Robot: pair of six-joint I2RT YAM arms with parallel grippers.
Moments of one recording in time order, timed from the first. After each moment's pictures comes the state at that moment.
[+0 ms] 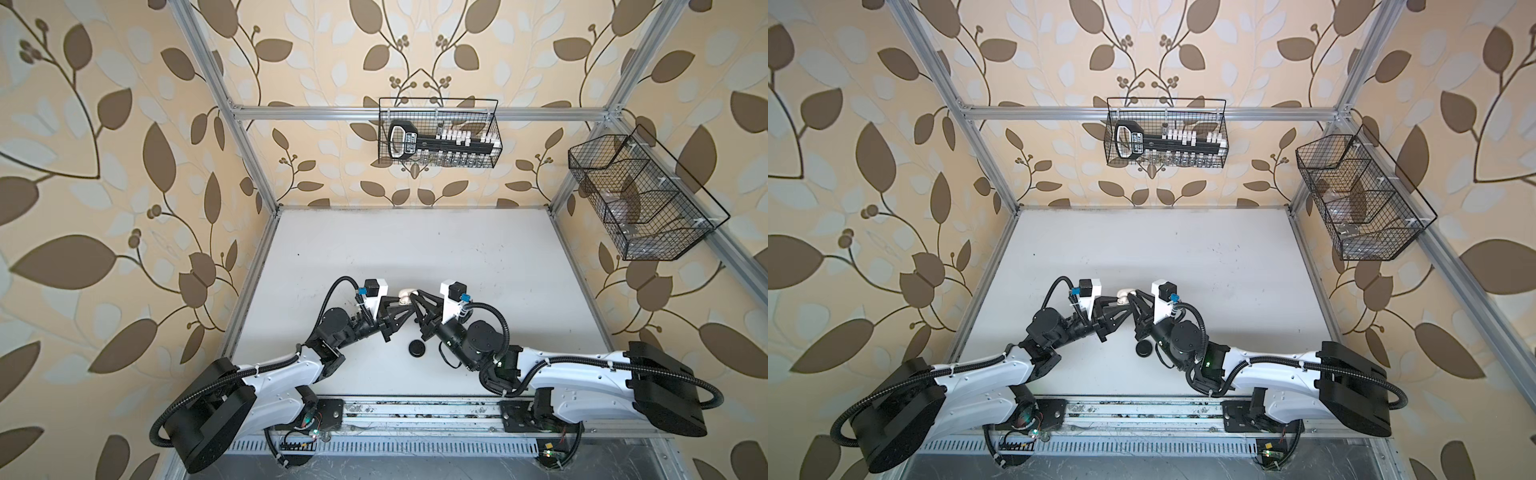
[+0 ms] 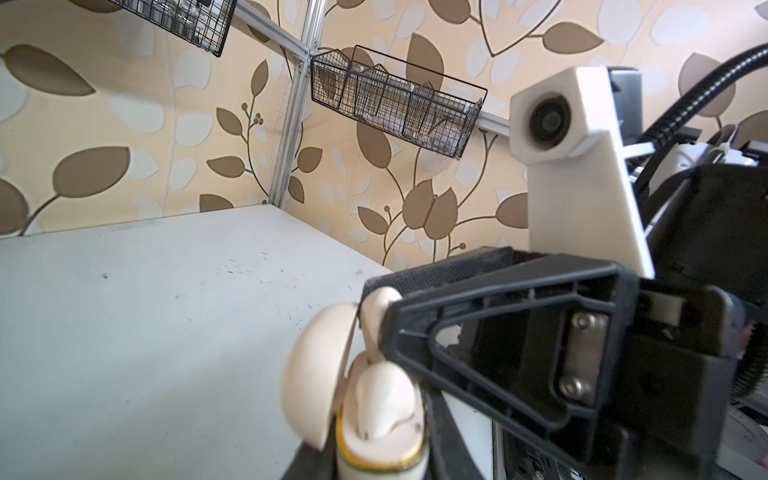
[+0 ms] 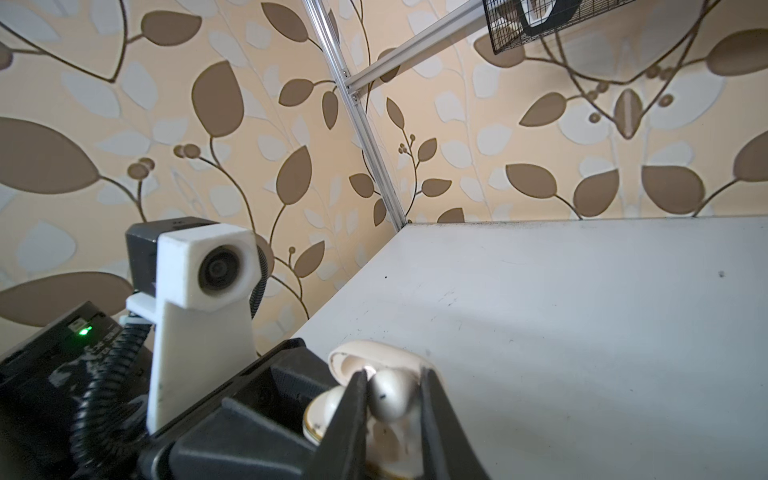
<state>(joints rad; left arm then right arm) -0.68 1.10 0.23 1.03 0.46 -0.40 1.18 1.23 0.50 0.77 0.55 0.35</state>
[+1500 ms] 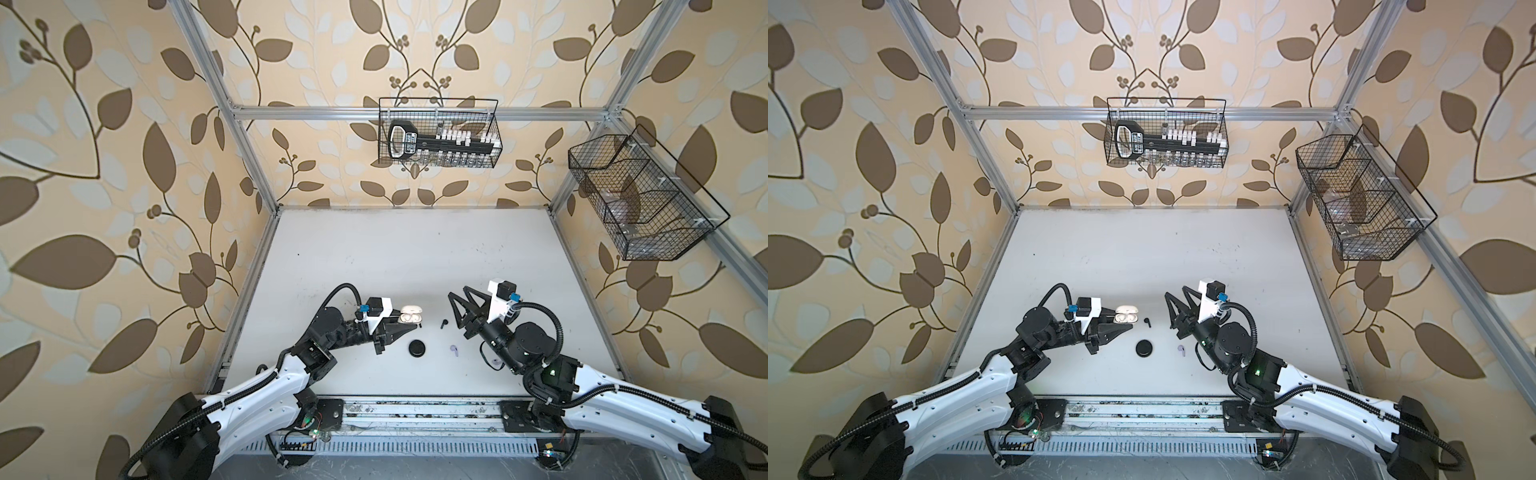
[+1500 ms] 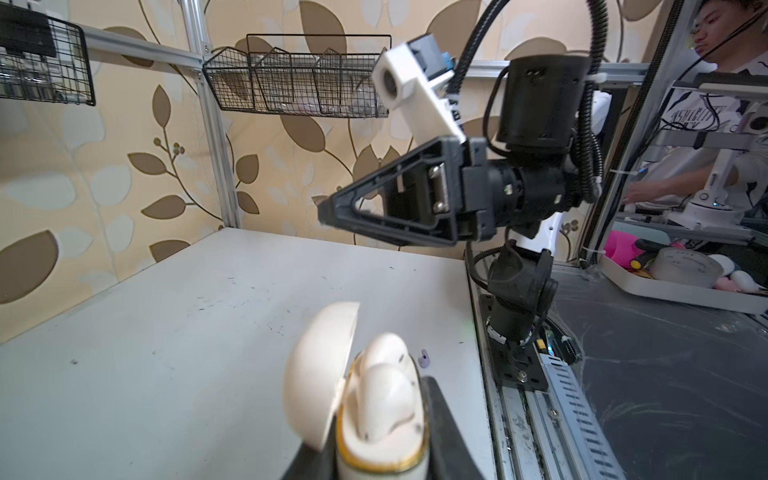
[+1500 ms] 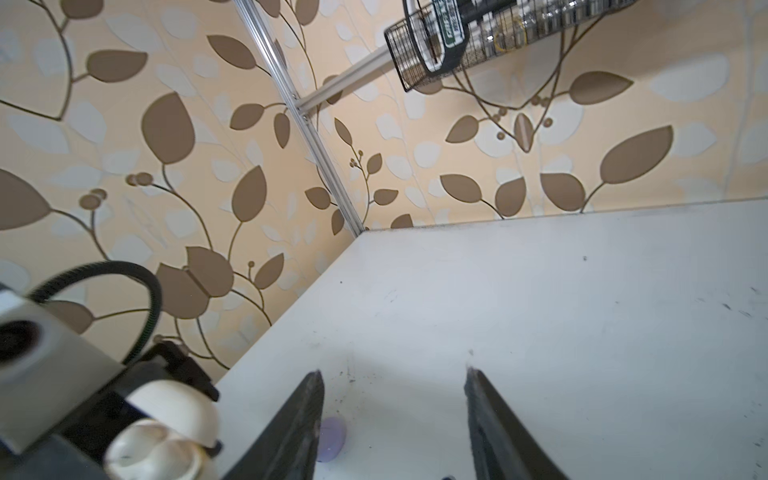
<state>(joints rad) -0.68 0.86 0.28 0.65 0.68 -0.07 0.98 0.71 0.34 0.36 0.45 0.40</state>
